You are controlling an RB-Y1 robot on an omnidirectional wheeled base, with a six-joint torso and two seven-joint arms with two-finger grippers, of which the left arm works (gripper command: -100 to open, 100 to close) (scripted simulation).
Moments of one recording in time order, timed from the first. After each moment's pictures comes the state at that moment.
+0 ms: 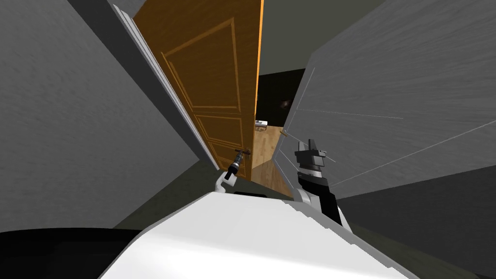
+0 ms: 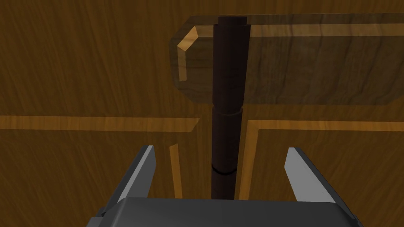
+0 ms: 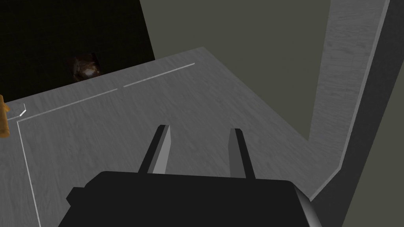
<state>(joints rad) 0.02 0.08 -0.22 -1.34 -0.10 -0.29 0.17</state>
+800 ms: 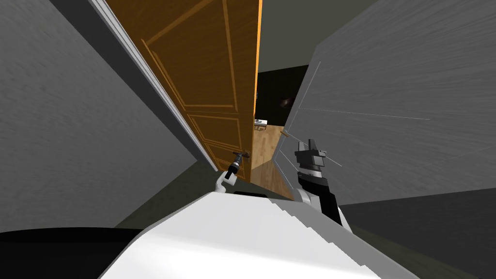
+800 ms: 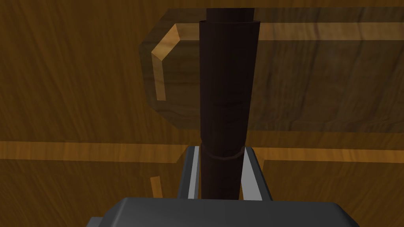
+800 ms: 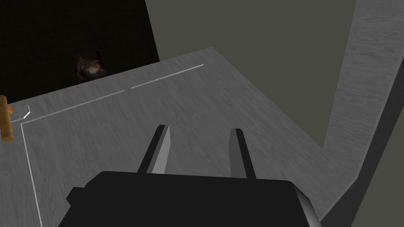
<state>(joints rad) 0.01 0.07 -0.21 -1.32 -0.10 -0.30 0.16</state>
